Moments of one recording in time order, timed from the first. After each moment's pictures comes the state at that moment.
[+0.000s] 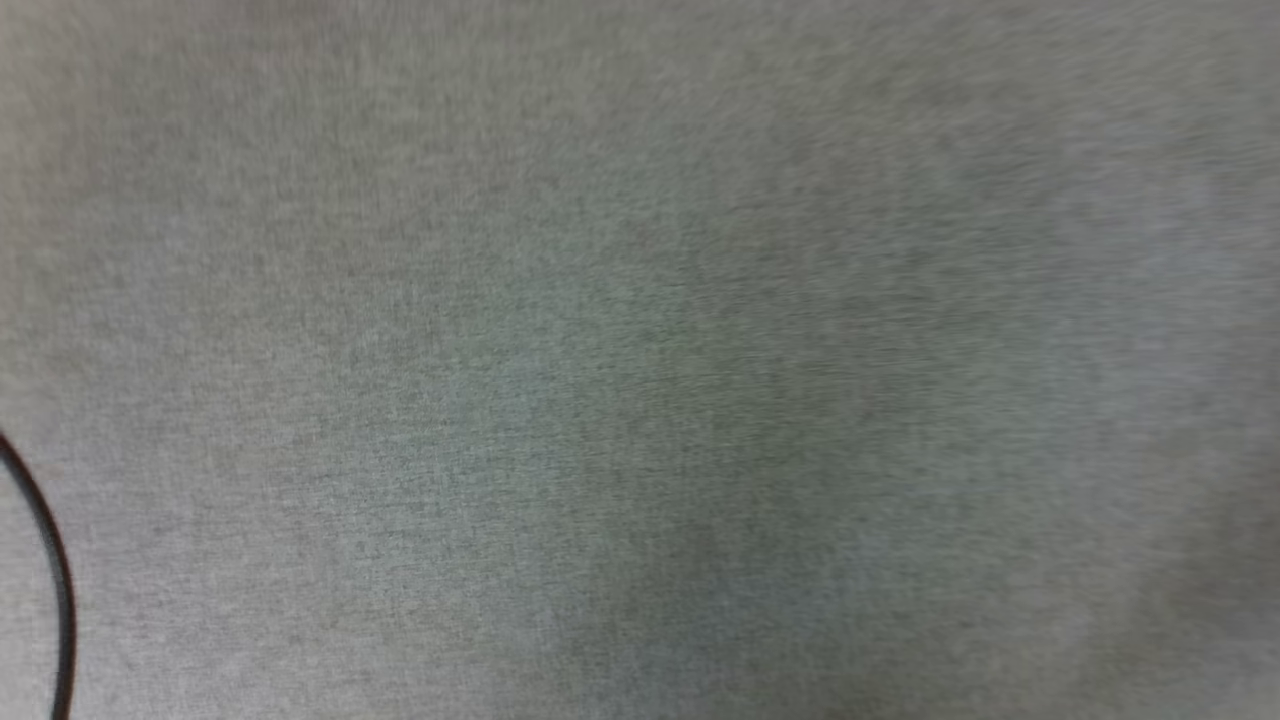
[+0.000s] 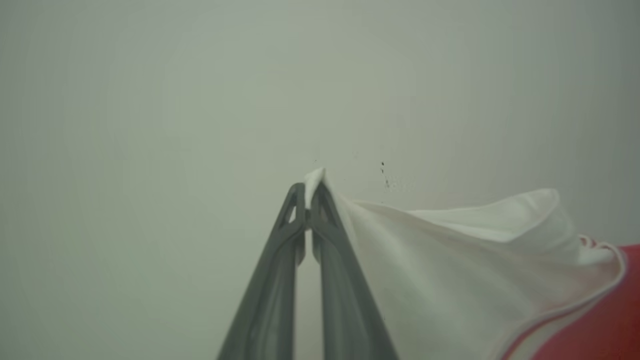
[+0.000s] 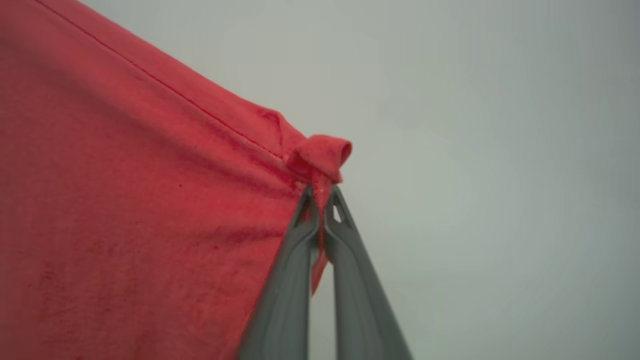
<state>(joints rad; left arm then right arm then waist) -1.74 0.67 -0.32 0.29 -0.54 0.03 -0.09 -1.52 -0.49 0.22 0.30 0.26 0.13 0.13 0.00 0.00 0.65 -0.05</state>
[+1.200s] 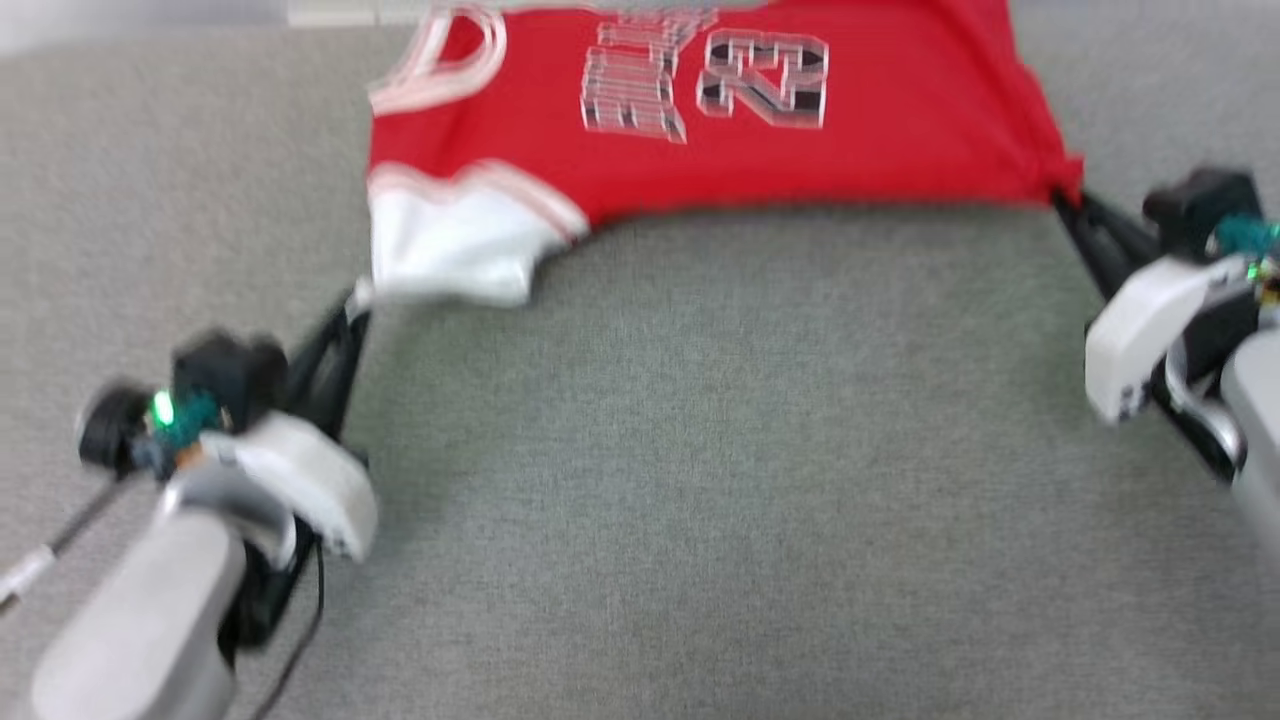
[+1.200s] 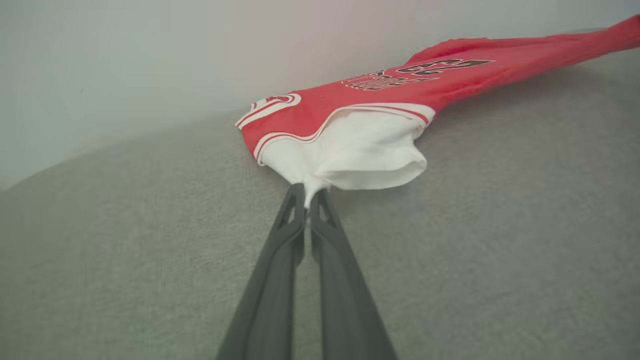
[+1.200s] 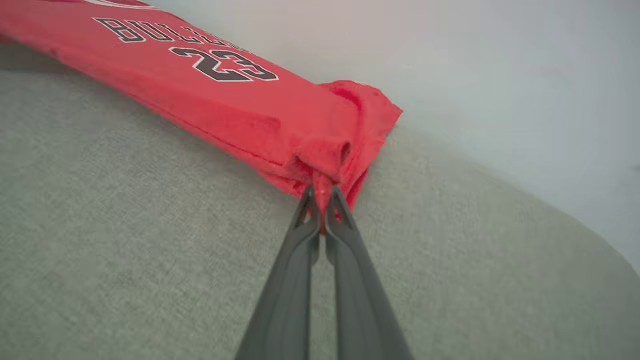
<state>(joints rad) -0.51 0.58 -0.51 0.24 -0.57 0.05 -0.17 -0.86 -0.52 0.64 0.70 0.43 0.13 -0.13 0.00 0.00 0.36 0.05</state>
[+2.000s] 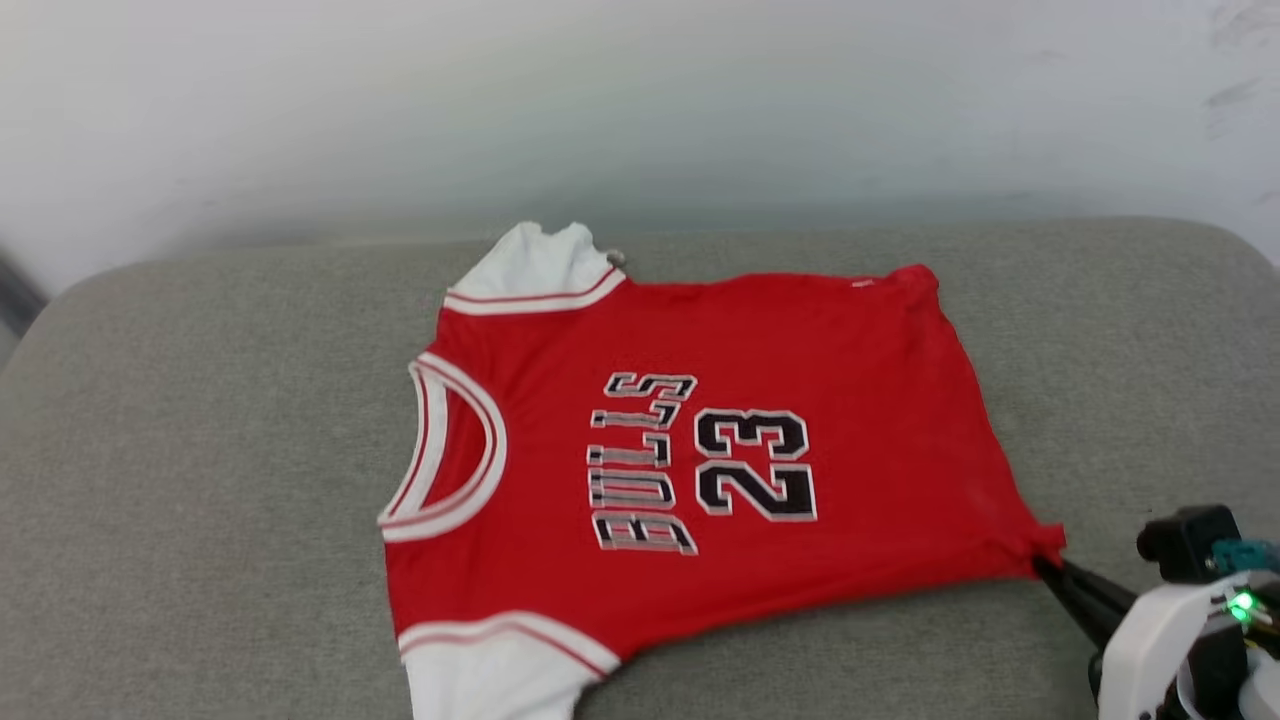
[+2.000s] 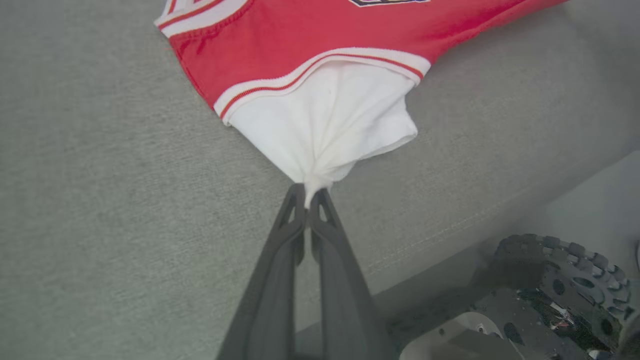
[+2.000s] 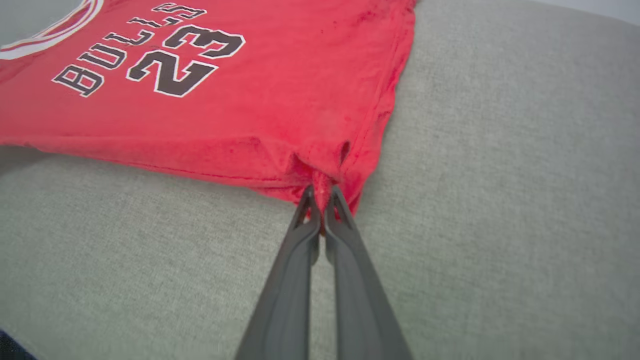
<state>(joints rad) 0.20 0.81 -0.59 -0.27 -0.76 0.20 0.09 -0.29 -0.64 0.65 0.44 0.76 0.13 -0.02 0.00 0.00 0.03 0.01</state>
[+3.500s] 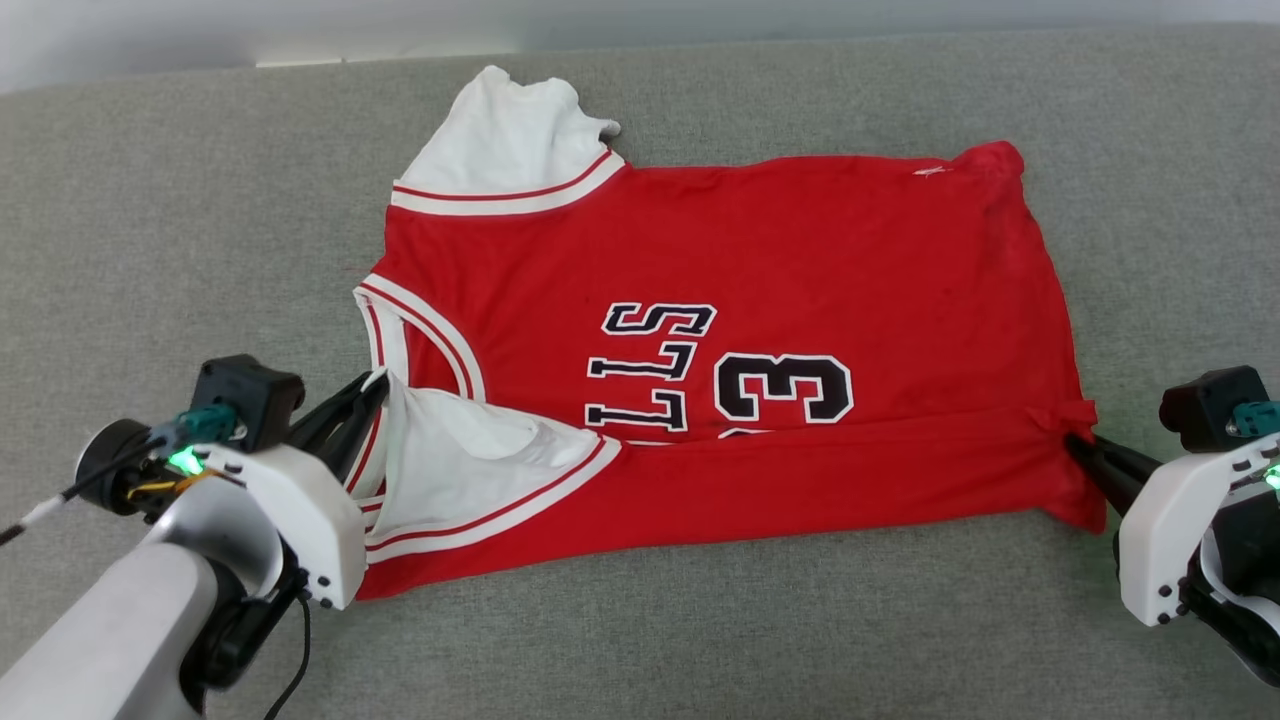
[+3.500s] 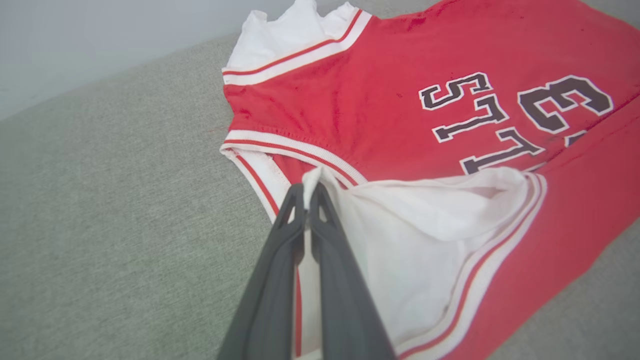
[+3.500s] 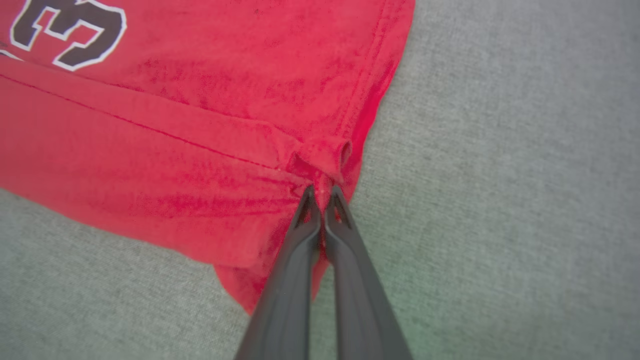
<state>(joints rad) -0.37 0.72 -0.55 0.02 -0.68 0.05 0.11 -0.32 -0.61 0.39 0.25 0.56 0.13 0.30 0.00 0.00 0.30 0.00</state>
